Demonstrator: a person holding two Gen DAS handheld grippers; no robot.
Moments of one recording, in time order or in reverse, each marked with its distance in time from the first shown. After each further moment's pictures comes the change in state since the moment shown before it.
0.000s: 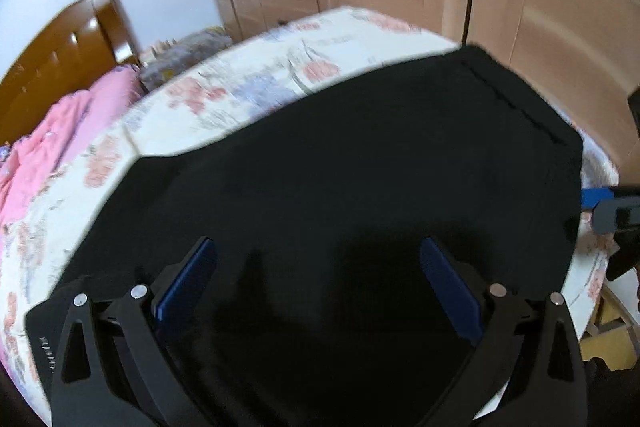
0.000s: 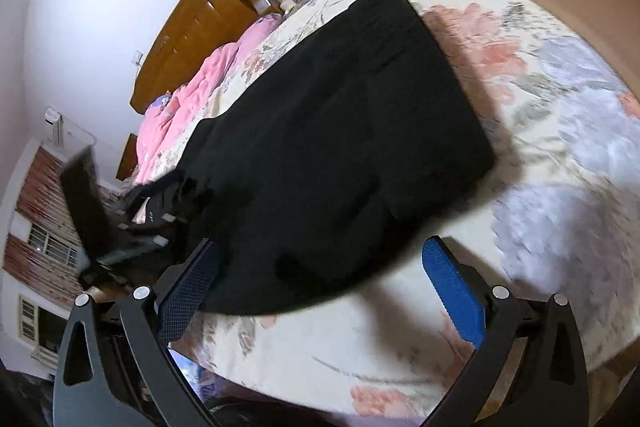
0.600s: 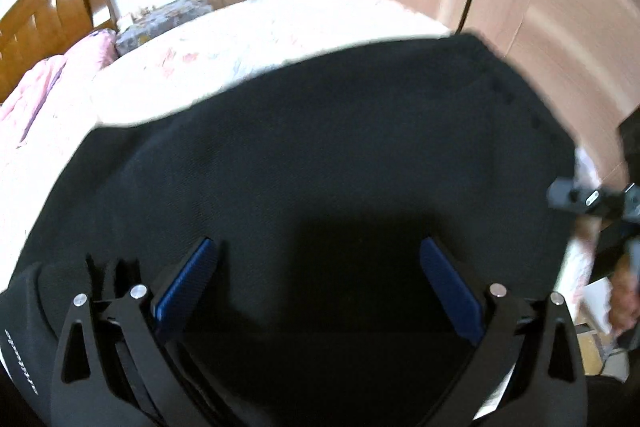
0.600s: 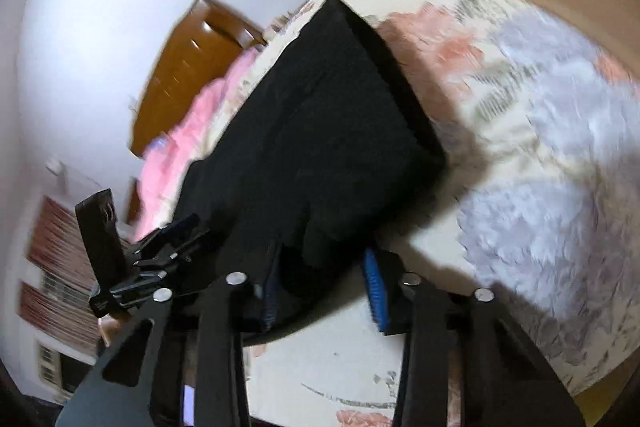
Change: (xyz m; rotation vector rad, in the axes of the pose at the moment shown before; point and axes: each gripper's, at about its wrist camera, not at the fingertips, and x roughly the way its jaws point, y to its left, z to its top) left arm 0.012 0.009 0.005 -0.072 0.050 -0.142; right arm -0.004 -0.025 -0.016 0.125 -0.149 0.032
